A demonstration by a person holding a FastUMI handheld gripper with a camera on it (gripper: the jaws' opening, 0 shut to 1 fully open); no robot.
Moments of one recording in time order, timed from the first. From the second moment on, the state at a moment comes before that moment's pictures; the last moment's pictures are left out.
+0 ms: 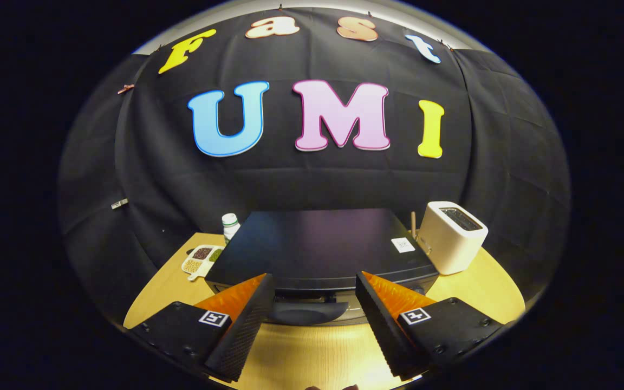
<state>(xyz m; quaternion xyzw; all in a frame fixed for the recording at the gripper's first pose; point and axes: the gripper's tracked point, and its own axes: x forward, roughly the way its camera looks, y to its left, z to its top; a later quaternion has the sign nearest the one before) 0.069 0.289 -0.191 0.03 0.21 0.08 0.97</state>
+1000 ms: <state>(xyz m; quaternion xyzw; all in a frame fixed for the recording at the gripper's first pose) 0.032 0.301 -0.240 0.01 0.29 0.07 0.96</state>
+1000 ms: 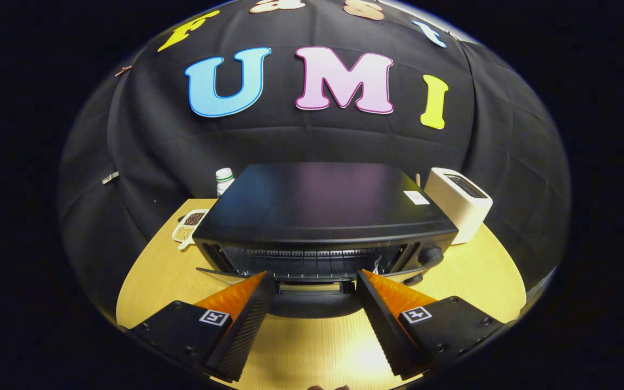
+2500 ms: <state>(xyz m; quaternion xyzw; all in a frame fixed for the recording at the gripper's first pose) -0.093 0.218 -0.304 0.02 0.49 0.19 0.85</state>
